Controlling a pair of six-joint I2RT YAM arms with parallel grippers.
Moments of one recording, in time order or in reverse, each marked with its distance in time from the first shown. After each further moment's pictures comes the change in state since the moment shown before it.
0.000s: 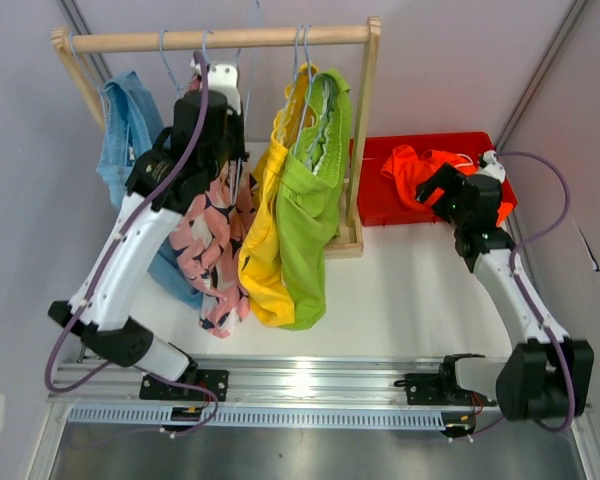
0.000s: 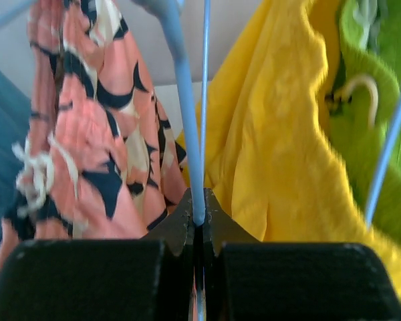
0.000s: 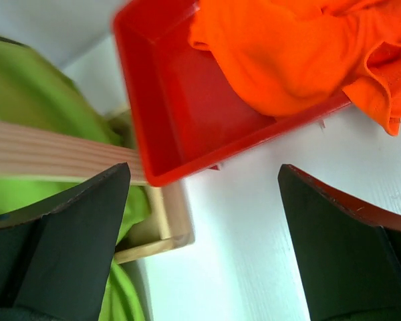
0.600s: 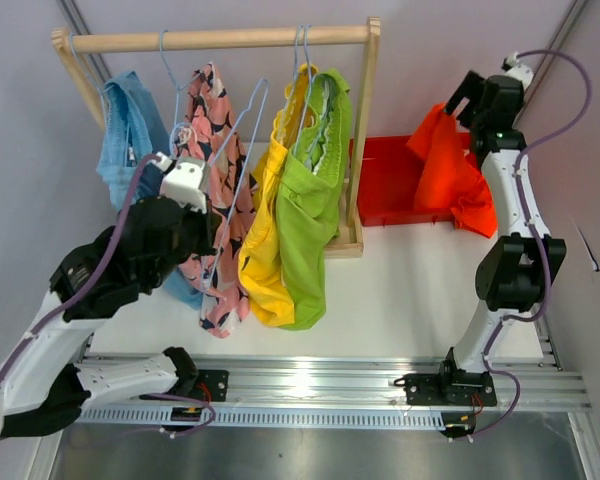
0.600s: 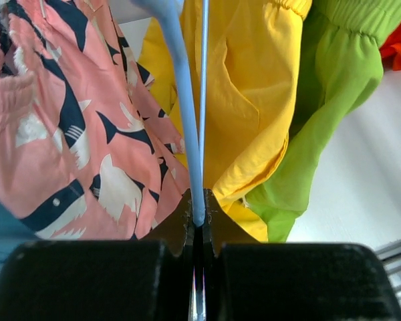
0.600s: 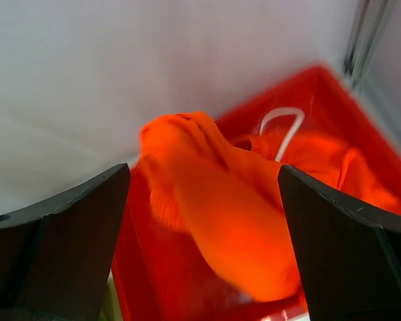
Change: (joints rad) left arm -0.314 -0.490 -0.359 -0.204 -0.073 -0.118; right arm -0.115 0.588 0.953 -0.122 0.115 -0.206
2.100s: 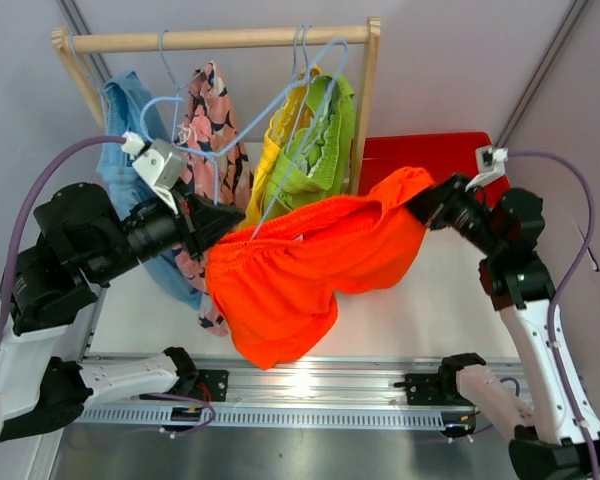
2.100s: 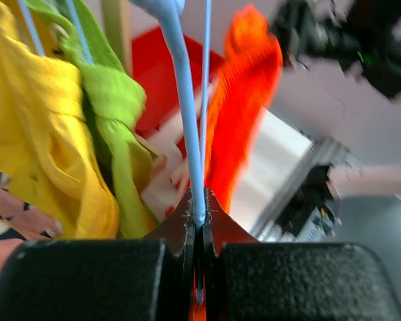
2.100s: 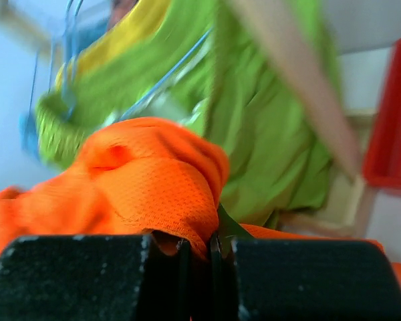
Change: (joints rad) left arm 0.003 0.034 0.263 0.071 0.555 0.063; right arm 0.183 -0.954 -0.802 0.005 -0.668 0.294
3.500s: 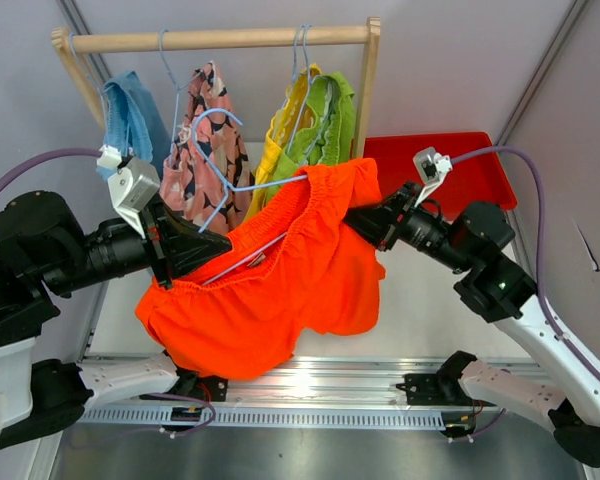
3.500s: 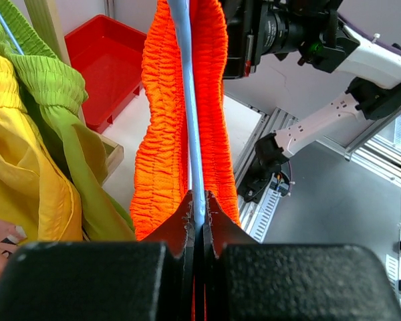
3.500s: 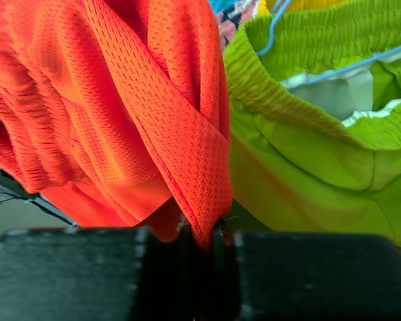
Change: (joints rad) left arm 0.022 0.011 0.152 -0.149 0.216 0.008; right arm 0.580 0.000 0.048 0.139 0.177 -0.135
